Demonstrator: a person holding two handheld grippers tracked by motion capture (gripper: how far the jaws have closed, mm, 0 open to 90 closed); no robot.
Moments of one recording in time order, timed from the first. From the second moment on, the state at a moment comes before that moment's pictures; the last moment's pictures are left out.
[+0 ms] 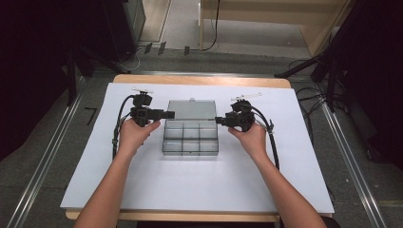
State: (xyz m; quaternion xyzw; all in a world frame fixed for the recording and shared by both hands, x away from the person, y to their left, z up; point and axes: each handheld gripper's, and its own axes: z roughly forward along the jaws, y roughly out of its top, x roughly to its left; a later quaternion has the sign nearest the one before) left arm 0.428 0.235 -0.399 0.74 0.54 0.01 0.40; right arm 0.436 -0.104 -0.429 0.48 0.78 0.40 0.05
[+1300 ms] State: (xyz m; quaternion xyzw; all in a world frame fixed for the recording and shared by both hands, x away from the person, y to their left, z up) left arm 0.423 0.240 -0.394 0.75 0.53 0.02 0.39; right arm 0.448 -0.153 -0.428 0.50 0.80 0.33 0.05
